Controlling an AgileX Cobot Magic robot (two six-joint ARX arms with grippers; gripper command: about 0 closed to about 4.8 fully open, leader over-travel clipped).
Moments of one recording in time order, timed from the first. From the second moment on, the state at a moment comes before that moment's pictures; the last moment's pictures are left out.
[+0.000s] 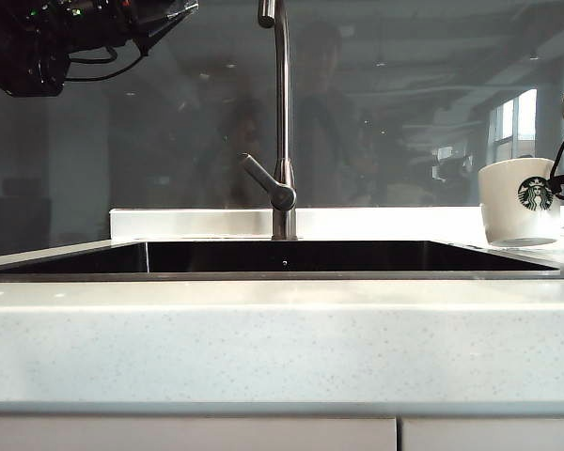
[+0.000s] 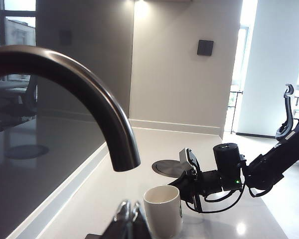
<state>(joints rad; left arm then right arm) -0.03 2.29 2.06 1.38 1.32 -1.12 -0.21 1.70 0.82 0.63 -0.12 -0.23</state>
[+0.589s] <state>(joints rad) -0.03 2.29 2.06 1.38 1.32 -1.12 -0.21 1.69 0.83 0.61 -0.13 -0.22</state>
